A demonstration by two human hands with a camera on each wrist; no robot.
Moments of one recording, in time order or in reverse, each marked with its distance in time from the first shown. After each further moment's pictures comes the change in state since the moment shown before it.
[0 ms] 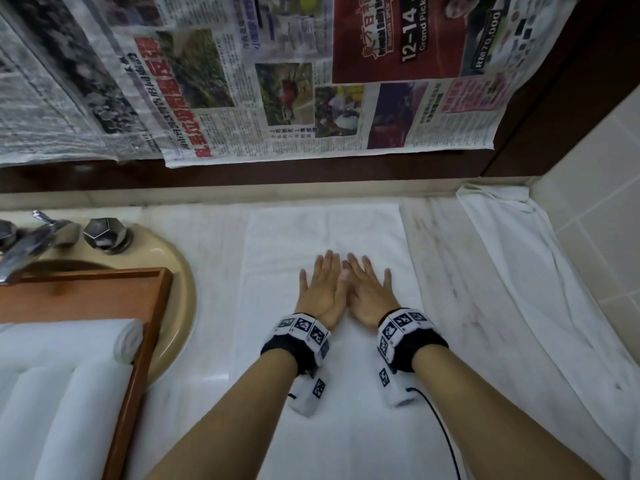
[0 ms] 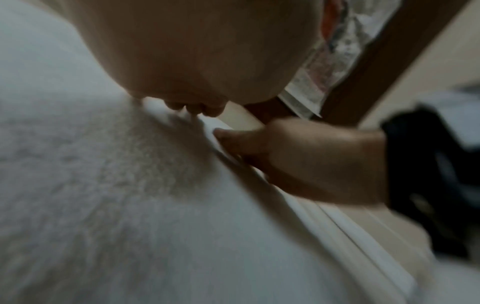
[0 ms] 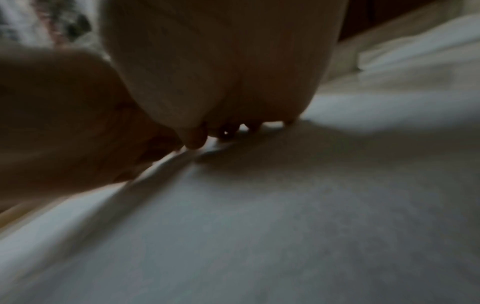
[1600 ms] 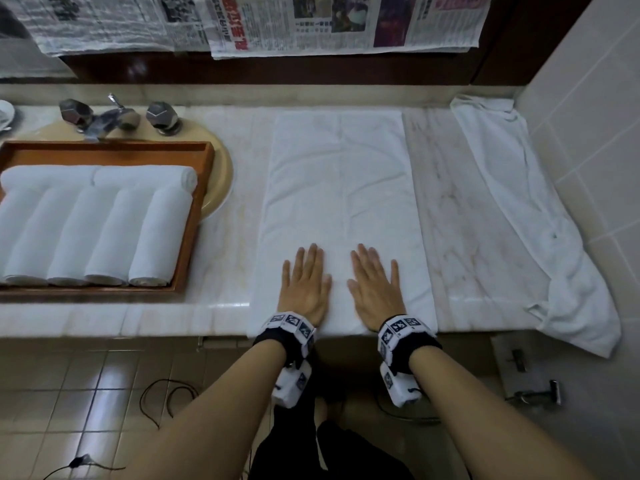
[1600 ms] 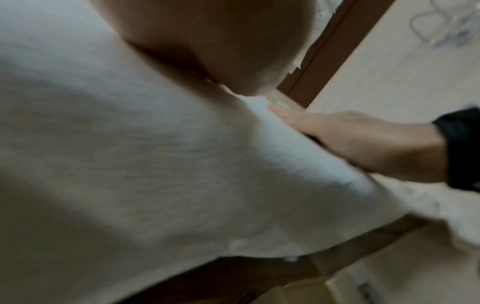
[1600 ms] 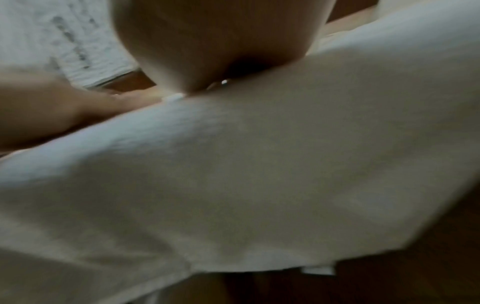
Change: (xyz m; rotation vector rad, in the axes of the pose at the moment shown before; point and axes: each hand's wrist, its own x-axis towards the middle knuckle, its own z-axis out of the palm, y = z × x) left_hand -0.254 -0.058 0.115 0.291 0.137 -0.035; right_hand -0.232 -0.013 0.168 -0.161 0.220 -0.025
